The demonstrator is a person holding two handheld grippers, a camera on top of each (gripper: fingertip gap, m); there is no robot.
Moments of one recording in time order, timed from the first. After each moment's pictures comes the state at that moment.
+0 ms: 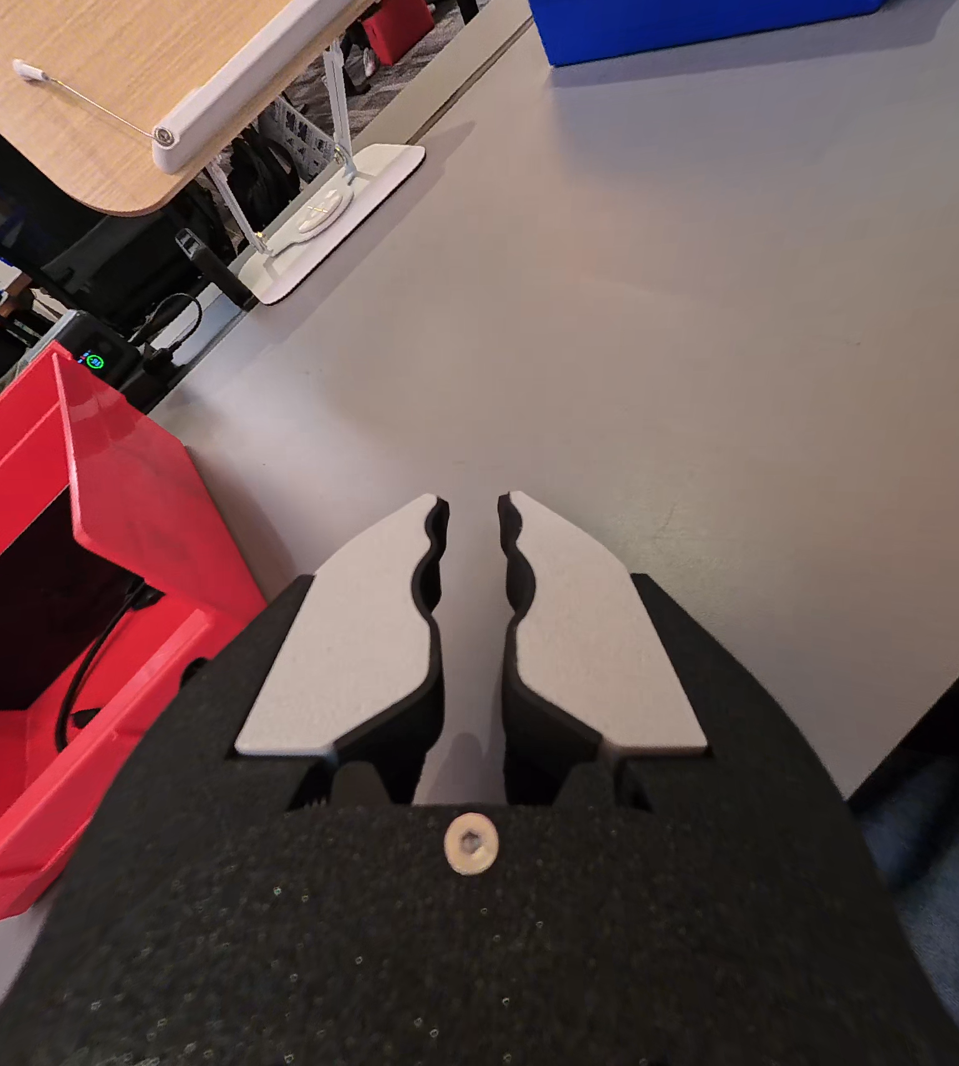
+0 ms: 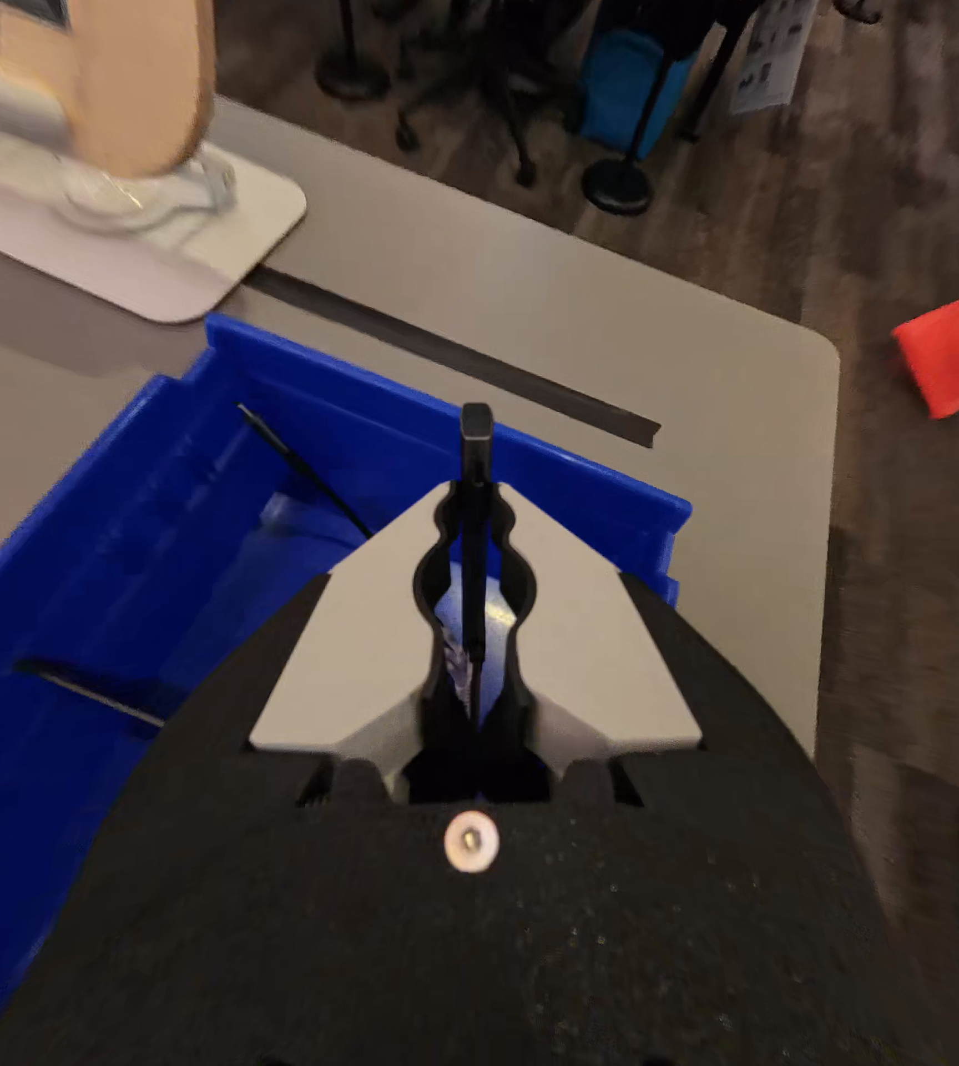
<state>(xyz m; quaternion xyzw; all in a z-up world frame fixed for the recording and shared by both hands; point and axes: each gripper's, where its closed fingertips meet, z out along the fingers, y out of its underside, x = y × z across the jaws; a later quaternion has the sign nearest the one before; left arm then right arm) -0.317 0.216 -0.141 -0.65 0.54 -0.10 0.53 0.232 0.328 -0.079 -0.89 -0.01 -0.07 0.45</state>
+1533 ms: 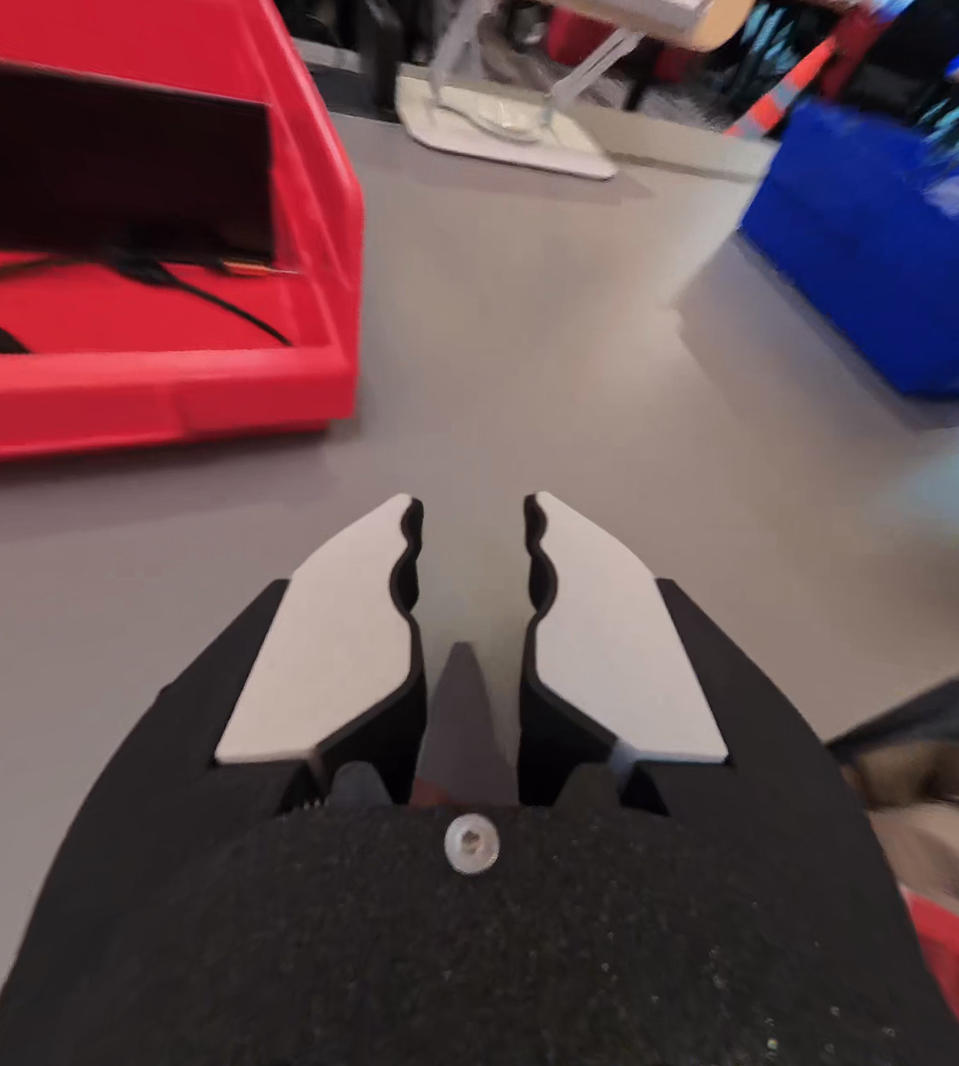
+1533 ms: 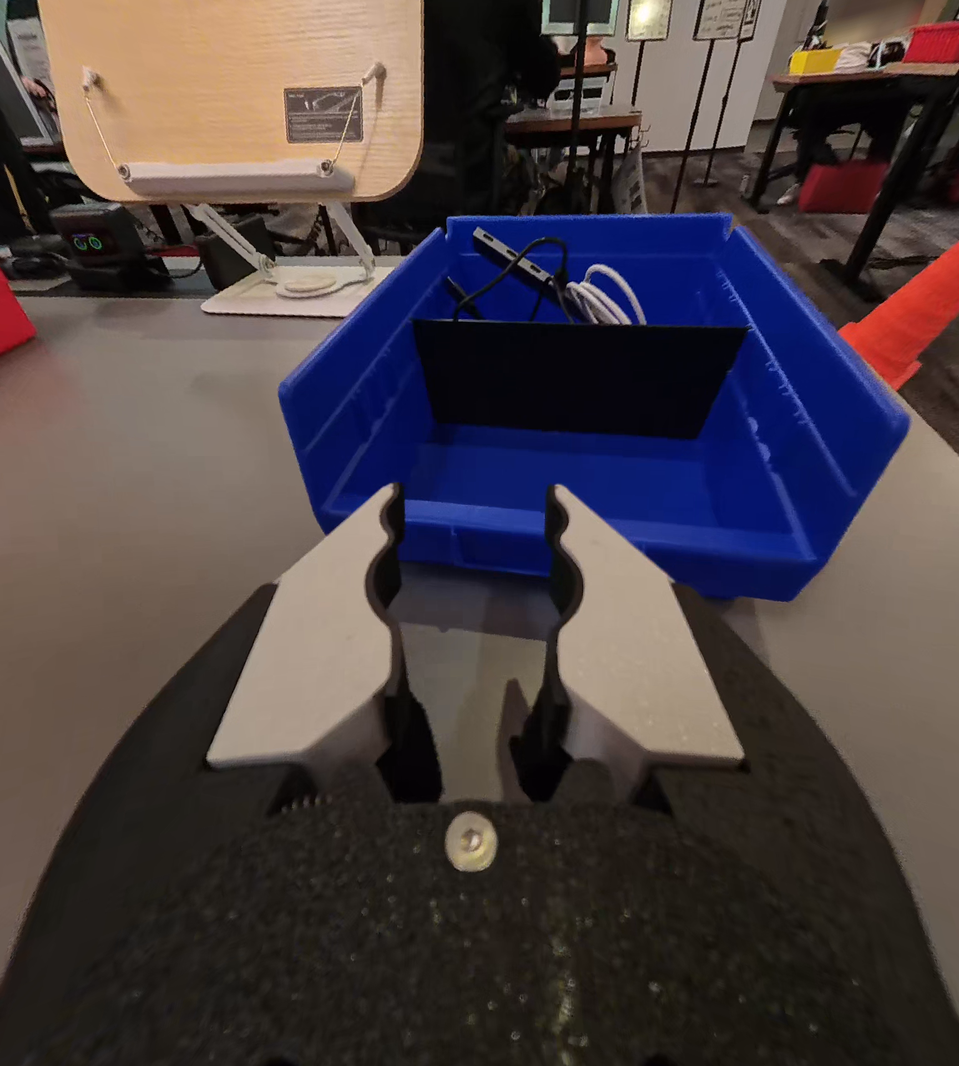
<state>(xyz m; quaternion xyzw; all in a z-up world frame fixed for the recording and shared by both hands) -0.389 0.245 -0.139 -0.80 0.24 -0.29 0.47 0.078 0.089 -0.110 -0.77 0.11 -0.06 0.62</state>
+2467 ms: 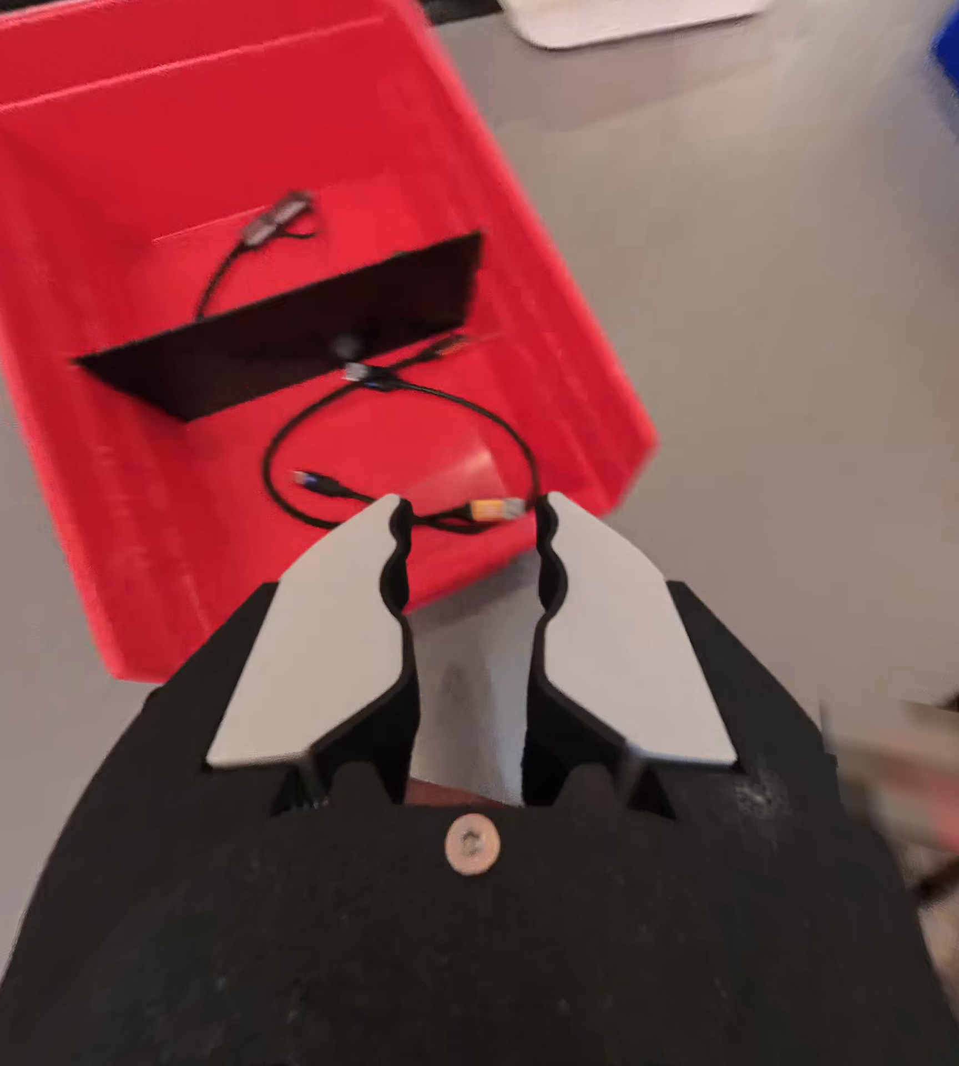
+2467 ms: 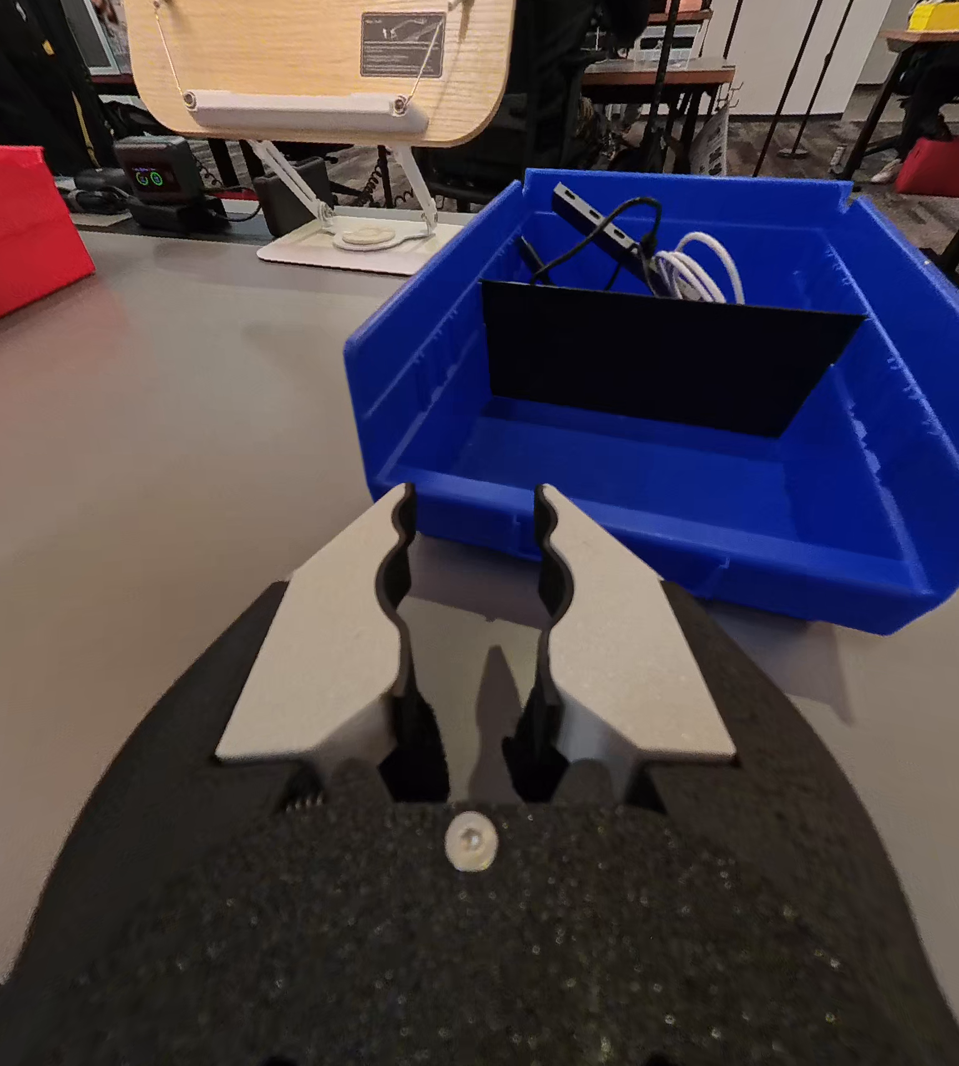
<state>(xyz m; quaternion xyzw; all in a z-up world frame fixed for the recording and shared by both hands) -0.456 0.359 -0.072 -0.86 0.34 -0.18 0.33 0.055 0.103 -0.122 -0.79 0.06 -0.03 0.60</state>
